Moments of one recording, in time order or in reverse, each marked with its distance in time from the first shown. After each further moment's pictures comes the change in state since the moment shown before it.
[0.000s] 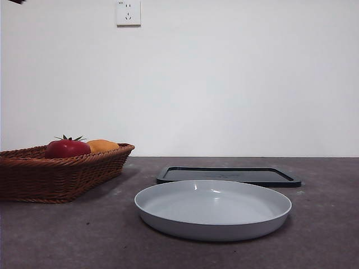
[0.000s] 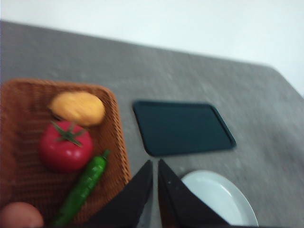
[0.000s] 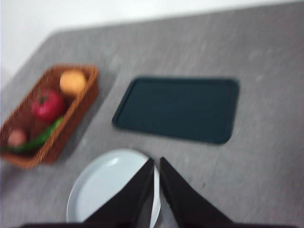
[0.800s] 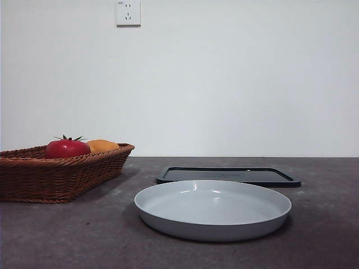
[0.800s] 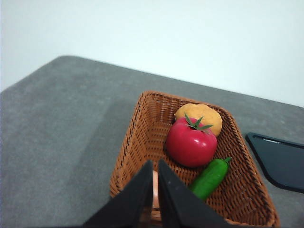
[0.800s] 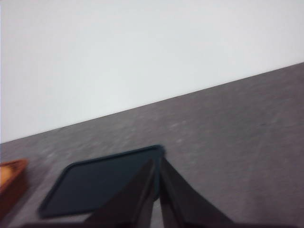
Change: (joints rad) left arm 0.098 -0.712 -0.742 0.314 -0.393 -0.003; right arm -0.161 -0.703 -0.735 0.537 0.204 0.158
